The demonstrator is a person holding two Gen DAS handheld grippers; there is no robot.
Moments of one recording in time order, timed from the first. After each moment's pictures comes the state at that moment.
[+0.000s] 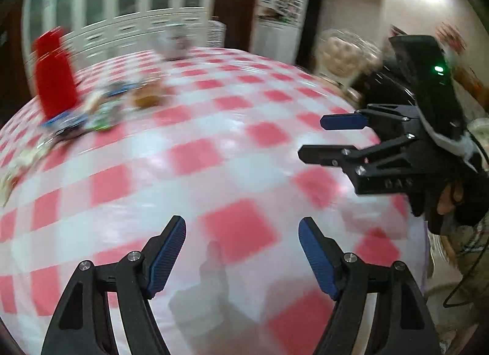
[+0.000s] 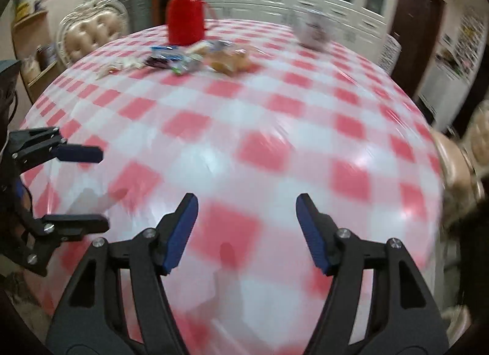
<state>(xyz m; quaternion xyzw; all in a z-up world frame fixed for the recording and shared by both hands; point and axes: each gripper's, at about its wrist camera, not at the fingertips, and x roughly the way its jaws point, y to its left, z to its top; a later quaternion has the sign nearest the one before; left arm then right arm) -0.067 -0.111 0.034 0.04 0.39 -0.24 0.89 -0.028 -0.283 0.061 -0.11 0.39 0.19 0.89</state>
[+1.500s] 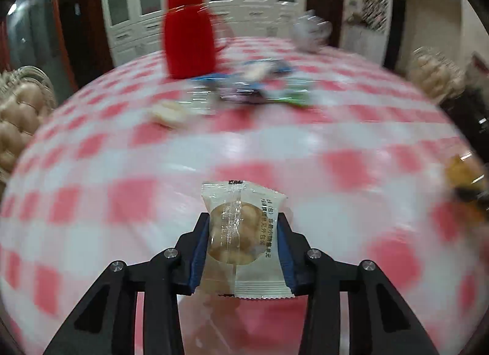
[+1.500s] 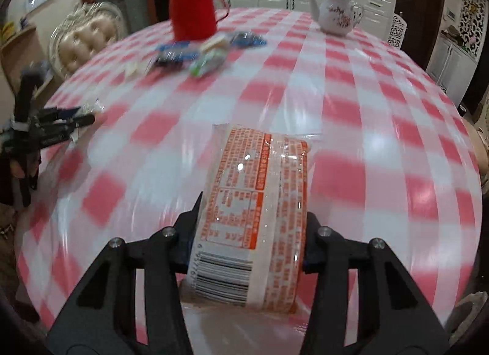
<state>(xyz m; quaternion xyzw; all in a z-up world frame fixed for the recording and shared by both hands) -0.022 0.045 0.014 0.03 0.40 -0.07 0.91 -0.042 -0.228 0.036 -0.07 0.44 0.18 0.88</state>
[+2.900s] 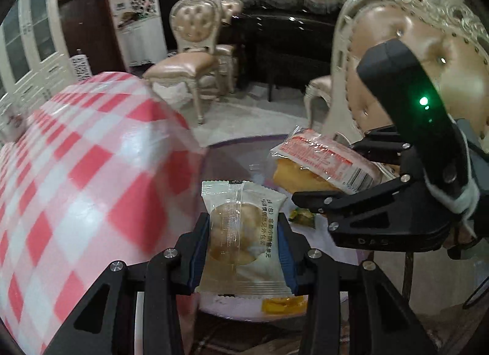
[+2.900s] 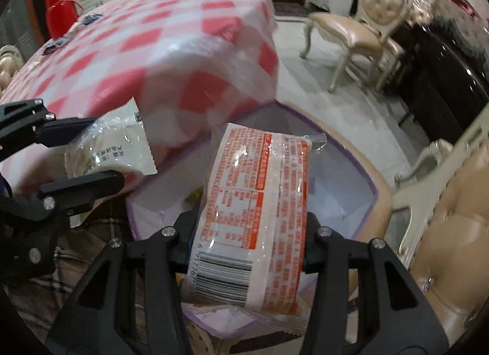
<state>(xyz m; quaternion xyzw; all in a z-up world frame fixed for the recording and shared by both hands) -0.207 -0.392 -0.003 0.24 0.36 -0.47 0.77 -0.254 -0.495 -0.016 0.03 0.50 -0.10 0.86</state>
